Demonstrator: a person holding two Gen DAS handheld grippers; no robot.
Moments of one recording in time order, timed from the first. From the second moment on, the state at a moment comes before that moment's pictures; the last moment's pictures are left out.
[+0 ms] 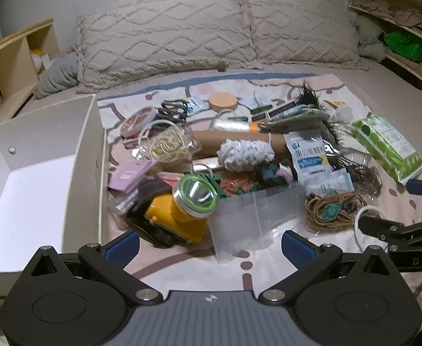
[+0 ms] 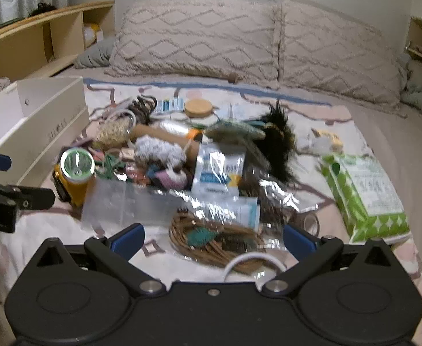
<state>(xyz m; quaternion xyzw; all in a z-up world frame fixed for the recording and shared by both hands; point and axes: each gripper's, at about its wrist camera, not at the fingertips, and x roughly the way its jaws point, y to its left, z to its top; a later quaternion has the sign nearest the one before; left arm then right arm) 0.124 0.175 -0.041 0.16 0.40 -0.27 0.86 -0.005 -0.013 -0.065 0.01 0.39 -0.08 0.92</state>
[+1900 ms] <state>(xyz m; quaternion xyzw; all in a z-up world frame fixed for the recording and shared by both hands) 0.190 0.166 -0.128 -0.01 0.52 -0.27 0.81 -0.038 -0.034 -0.176 0.04 0.38 -0.23 0.90</state>
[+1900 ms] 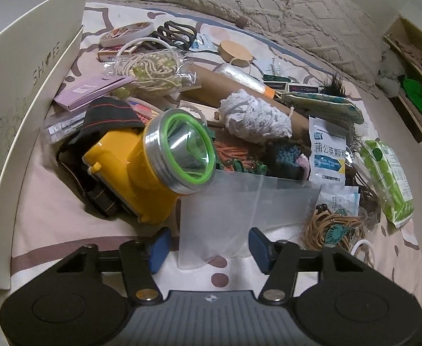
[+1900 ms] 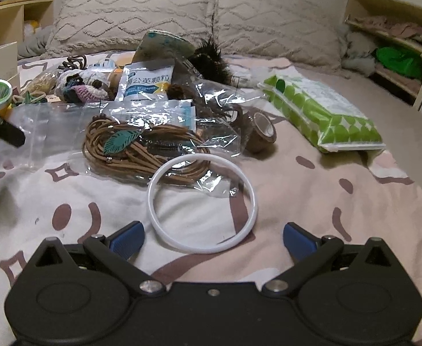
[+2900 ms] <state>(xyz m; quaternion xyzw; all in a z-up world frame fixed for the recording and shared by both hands) 0.169 0.221 -0.109 0.01 0.55 -0.21 0.81 -0.013 -0.054 -0.178 0.05 0.40 -0.18 0.90</state>
